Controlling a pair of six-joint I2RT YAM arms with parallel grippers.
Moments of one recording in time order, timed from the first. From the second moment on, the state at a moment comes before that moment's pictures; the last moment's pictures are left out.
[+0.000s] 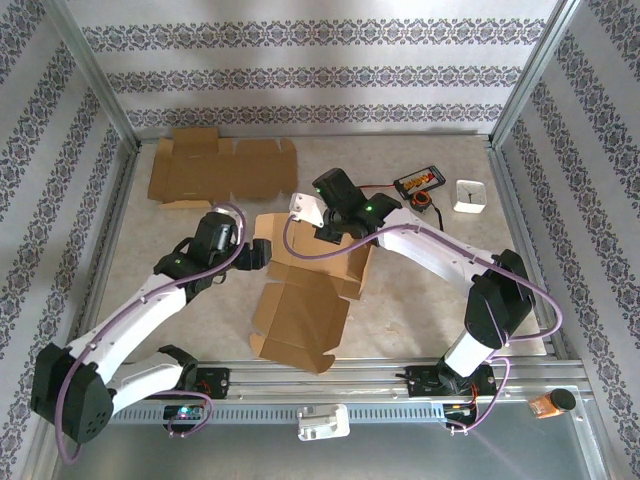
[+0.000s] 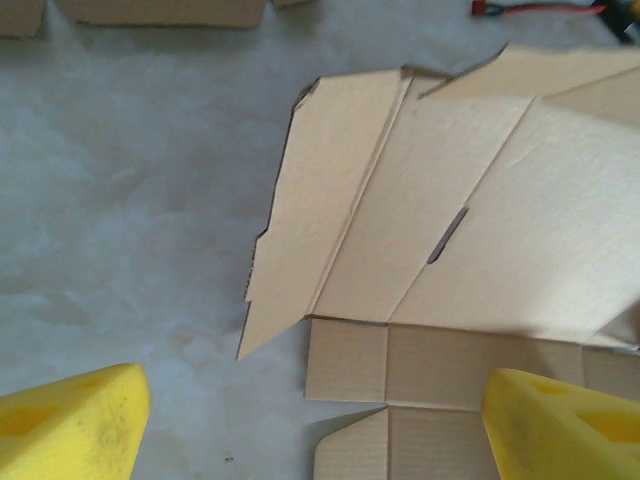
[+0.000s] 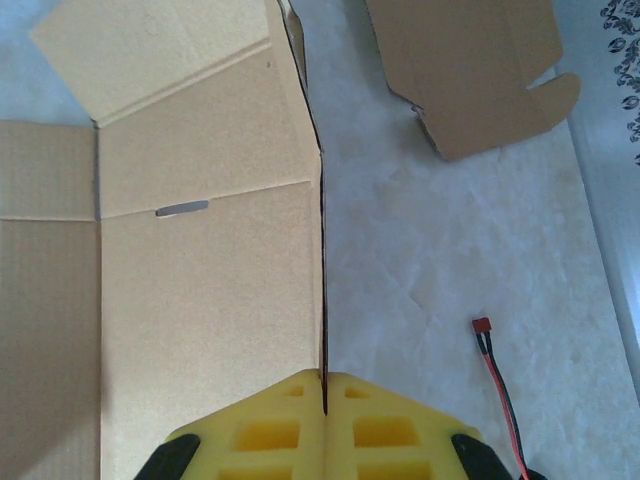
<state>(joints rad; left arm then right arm) -0.43 1.08 0.75 -0.45 -0.02 -0.35 0.74 1.65 1.39 -0.62 0.07 -0.65</state>
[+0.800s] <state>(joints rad) -0.33 1.10 0.70 -0.22 0.23 -0.02 0.83 1.63 1.40 -0.55 0.33 -0.94</state>
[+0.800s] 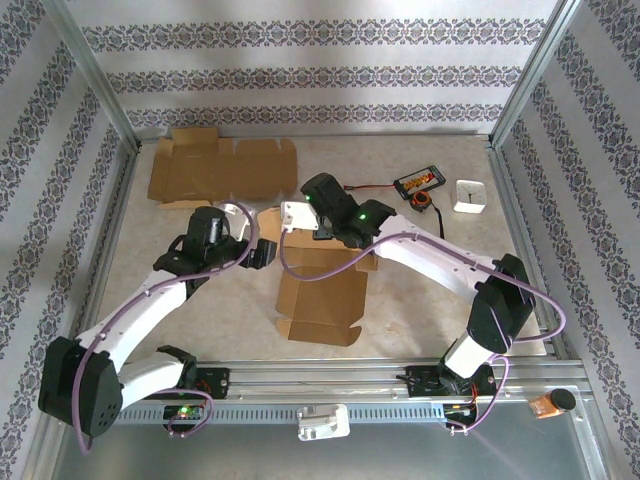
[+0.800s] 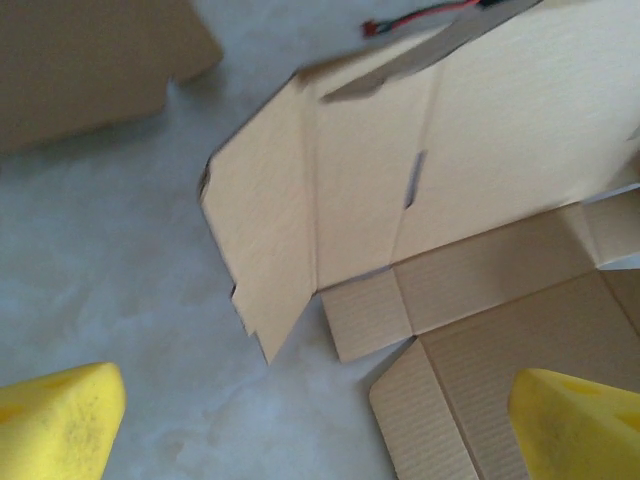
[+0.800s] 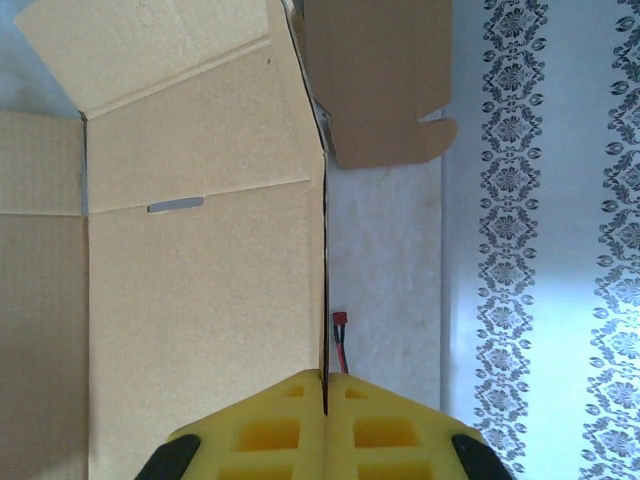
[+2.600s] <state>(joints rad) -0.43 1.53 0.73 0.39 0.35 -1.28 0.83 1.55 0.98 0.00 0.41 -1.20</state>
